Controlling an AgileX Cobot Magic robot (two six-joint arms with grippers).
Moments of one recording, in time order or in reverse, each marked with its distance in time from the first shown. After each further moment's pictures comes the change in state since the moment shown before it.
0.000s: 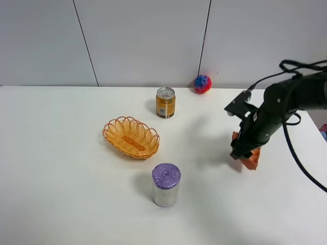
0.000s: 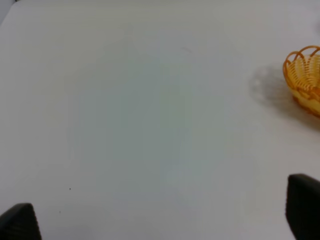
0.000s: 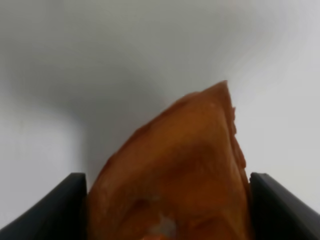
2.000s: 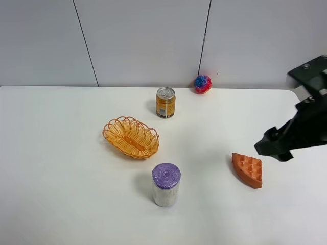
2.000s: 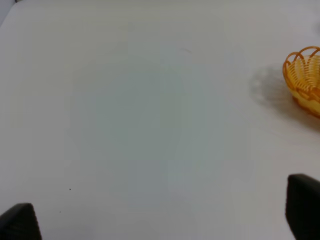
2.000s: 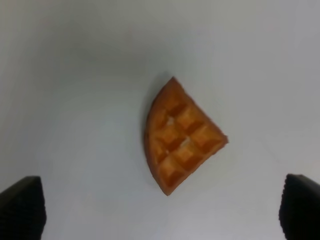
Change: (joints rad) left arm 0.000 0.000 0.000 0.000 -0.001 0.001; right arm -0.007 -0.606 0.115 0.164 0.319 0.052
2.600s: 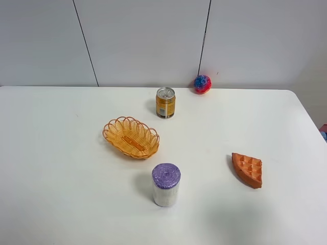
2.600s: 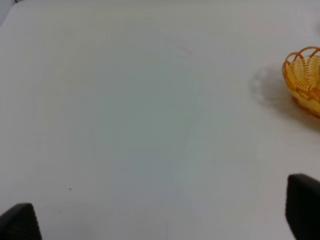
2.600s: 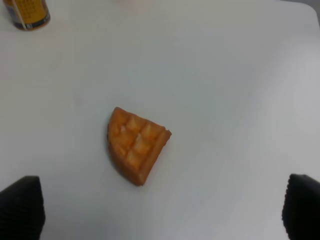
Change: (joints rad) left arm 0.000 0.000 0.000 0.000 0.000 -0.001; right arm -0.134 -1.031 0.274 -0.067 0.175 0.288
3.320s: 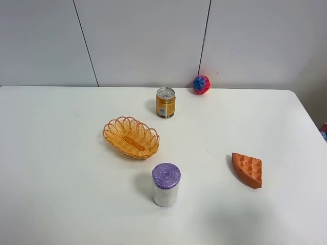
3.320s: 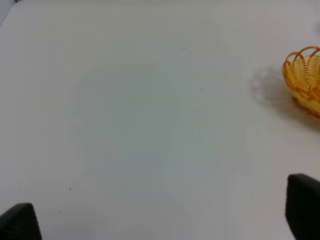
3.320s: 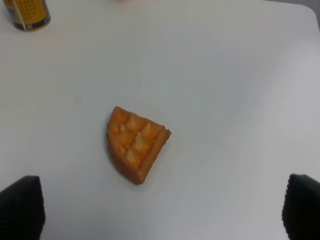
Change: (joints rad) left arm 0.000 0.000 0.000 0.000 0.000 0.001; right arm -0.001 -0.079 0.028 -0.012 0.028 0.000
